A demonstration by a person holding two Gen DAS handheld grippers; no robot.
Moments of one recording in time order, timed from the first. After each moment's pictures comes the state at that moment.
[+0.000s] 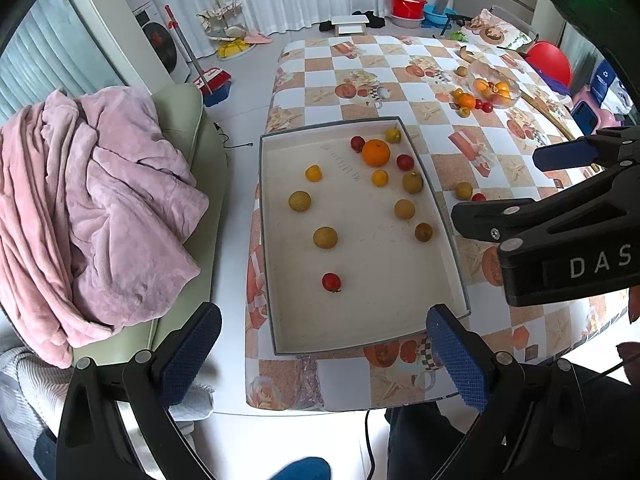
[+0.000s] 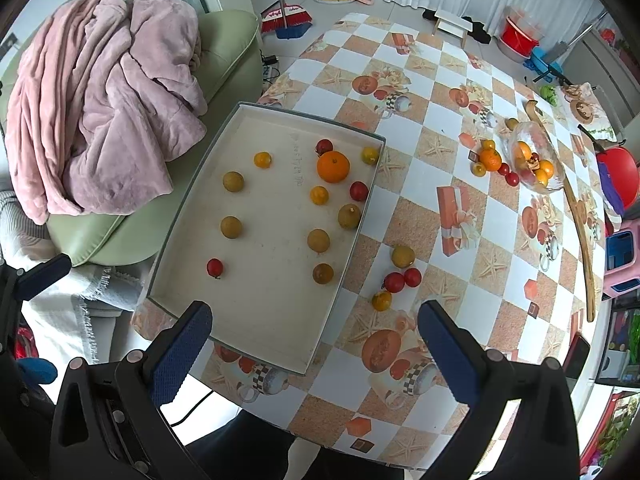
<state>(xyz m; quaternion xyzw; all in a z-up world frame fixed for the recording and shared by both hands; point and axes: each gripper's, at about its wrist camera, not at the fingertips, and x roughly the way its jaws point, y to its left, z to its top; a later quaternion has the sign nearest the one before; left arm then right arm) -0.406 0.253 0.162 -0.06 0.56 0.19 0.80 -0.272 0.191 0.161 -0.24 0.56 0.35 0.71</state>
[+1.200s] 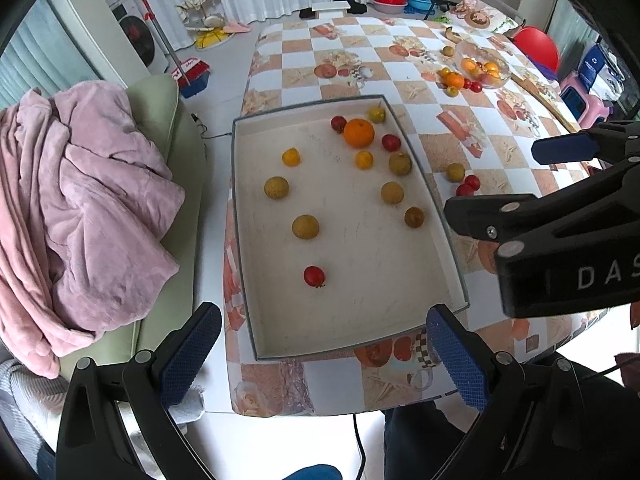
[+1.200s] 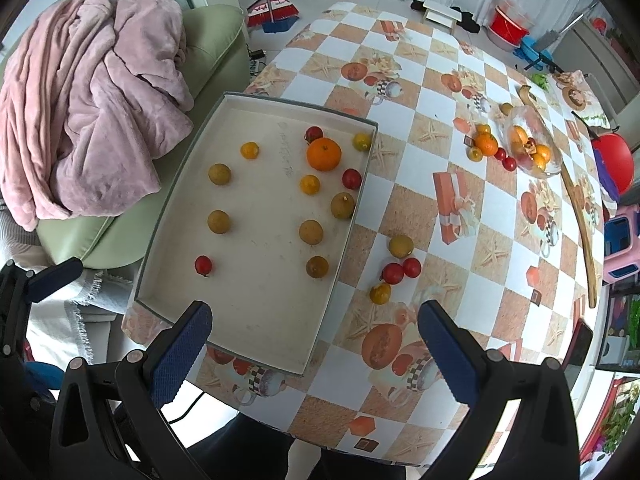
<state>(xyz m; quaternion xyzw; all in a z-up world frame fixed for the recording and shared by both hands) -0.396 0.256 0.132 -0.07 0.58 0.16 0.79 -0.273 0.193 0.141 -0.23 0.58 0.32 0.71</state>
